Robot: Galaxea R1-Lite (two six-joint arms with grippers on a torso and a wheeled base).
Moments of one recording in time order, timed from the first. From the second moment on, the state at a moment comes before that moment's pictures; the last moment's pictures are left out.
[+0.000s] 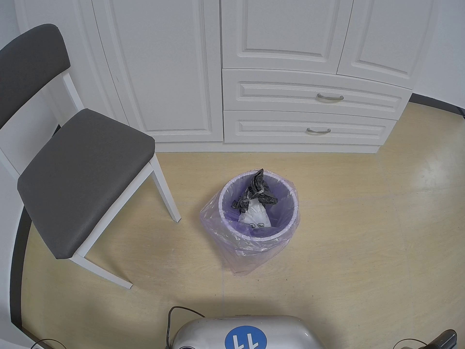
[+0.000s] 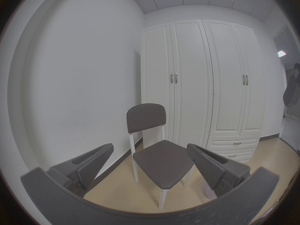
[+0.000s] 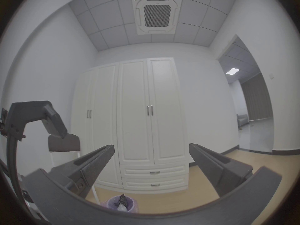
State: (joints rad) left arm -0.07 0.11 -0.99 0.62 0.44 -0.02; right arm 0.00 0.01 -0.93 0.27 -0.01 0.05
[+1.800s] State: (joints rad) left arm 0.00 0.01 -0.02 -0.35 0.17 0.00; right arm 0.00 0.01 -0.02 -0.67 -0.04 -0.05
